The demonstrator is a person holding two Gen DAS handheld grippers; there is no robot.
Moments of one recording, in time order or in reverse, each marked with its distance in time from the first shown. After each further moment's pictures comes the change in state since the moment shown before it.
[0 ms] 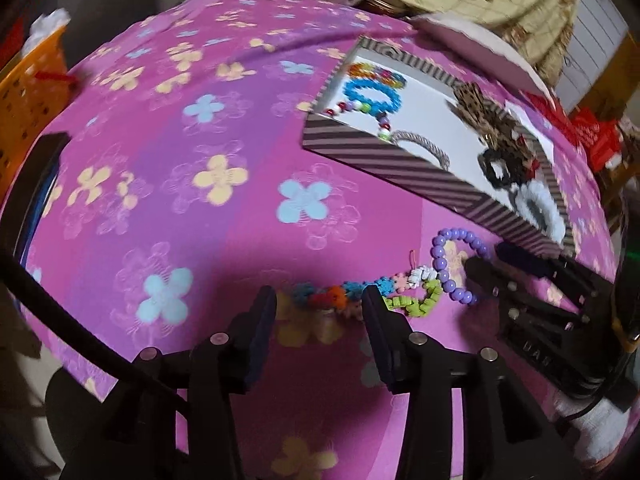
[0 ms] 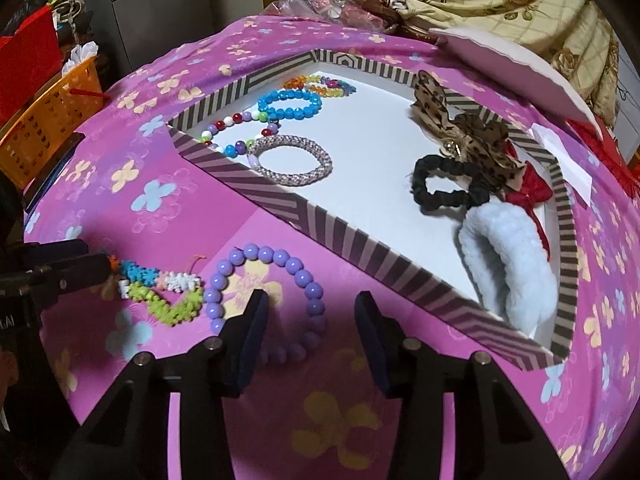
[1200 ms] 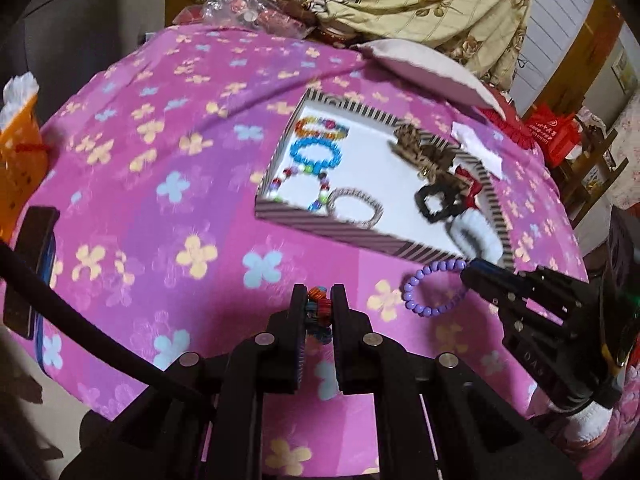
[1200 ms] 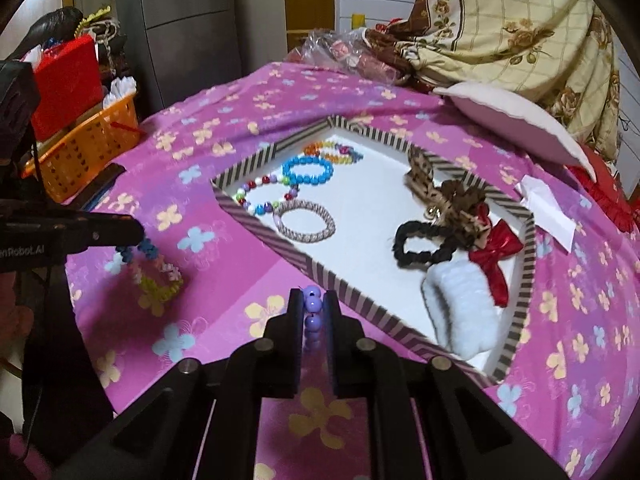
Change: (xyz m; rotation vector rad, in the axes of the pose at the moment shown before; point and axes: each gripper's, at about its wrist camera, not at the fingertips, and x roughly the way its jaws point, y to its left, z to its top) left arm -0.058 -0.017 0.040 0.076 -0.071 -0.124; right arm -0.076 -0.008 0.010 -0.045 -0.155 0.064
